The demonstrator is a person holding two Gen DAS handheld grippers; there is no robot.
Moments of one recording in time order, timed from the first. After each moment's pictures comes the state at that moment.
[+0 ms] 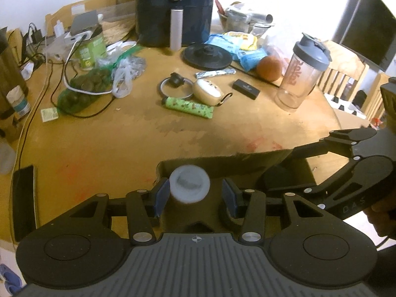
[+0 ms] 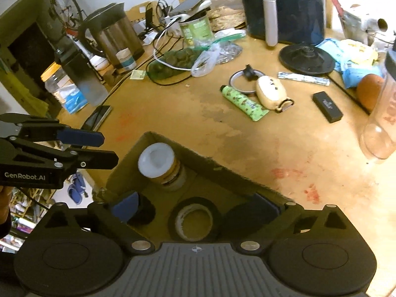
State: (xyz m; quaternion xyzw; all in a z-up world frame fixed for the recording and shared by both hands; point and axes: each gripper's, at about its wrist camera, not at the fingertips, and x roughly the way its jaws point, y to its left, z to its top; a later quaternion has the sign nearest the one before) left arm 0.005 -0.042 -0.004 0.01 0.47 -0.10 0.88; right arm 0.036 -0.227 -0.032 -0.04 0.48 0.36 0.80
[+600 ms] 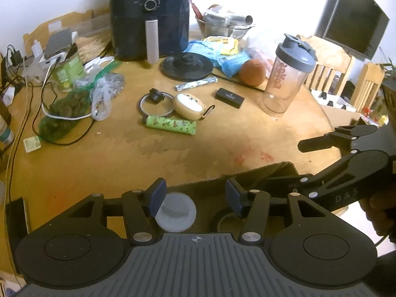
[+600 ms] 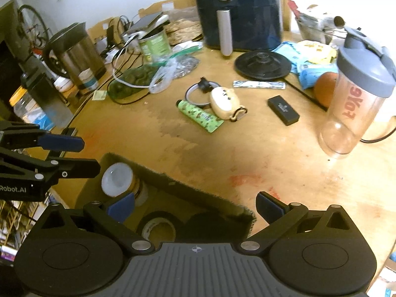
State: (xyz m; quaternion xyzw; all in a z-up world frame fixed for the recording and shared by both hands) left arm 0.031 -0.058 0.001 0.04 0.46 -0.15 0.88; right arm 0.051 -0.249 -0.025 -0.02 0.47 0.27 0.84
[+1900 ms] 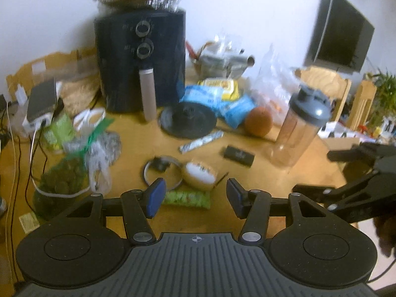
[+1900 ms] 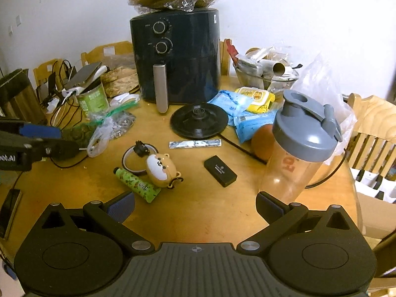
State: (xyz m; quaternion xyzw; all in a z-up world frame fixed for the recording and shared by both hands) left arm 0.121 -0.043 0.018 0.05 0.40 -0.18 0.90; right arm 0.098 -0.246 0.002 -0.03 0.39 0.14 0.91
